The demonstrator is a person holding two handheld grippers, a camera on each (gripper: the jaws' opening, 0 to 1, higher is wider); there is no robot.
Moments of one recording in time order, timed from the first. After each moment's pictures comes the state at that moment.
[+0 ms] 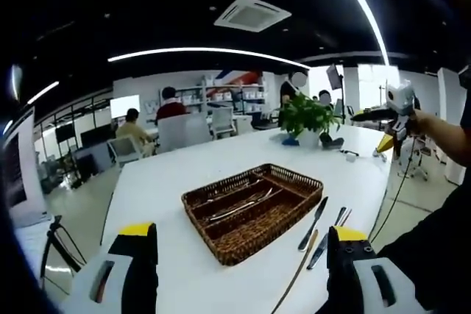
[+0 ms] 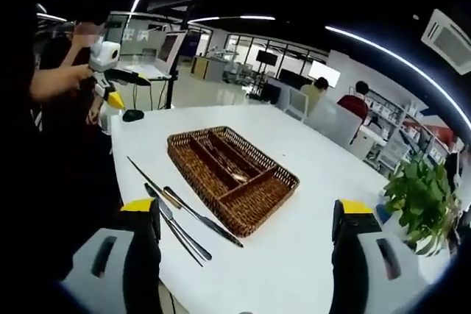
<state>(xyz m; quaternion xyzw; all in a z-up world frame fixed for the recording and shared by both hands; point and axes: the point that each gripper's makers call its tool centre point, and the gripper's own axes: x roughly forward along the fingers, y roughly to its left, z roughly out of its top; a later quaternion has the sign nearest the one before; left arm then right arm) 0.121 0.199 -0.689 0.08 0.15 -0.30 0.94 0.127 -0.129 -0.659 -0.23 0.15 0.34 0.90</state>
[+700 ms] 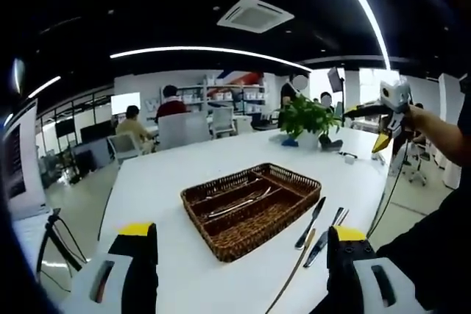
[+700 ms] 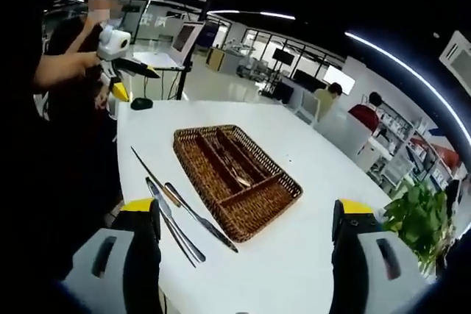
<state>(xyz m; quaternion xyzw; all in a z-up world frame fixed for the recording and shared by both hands) 0.116 0.202 -0.692 0.07 0.15 -0.31 0.94 0.138 -0.112 -0.660 -0.28 0.16 0.37 0.87</state>
